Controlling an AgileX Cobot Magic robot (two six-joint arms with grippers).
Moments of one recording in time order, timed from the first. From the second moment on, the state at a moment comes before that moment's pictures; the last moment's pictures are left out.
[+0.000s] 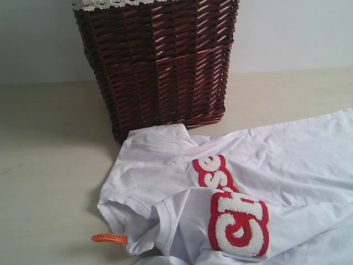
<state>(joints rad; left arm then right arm) -0.32 0.18 -0.31 0.96 0.65 -0.94 -0.45 0.17 -0.22 -1.22 -0.29 1.65</state>
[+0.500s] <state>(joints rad) -0.32 0.18 -0.31 0.85 0.65 -0.86 -0.35 0.19 -0.01 -1.61 -0.21 1.65</state>
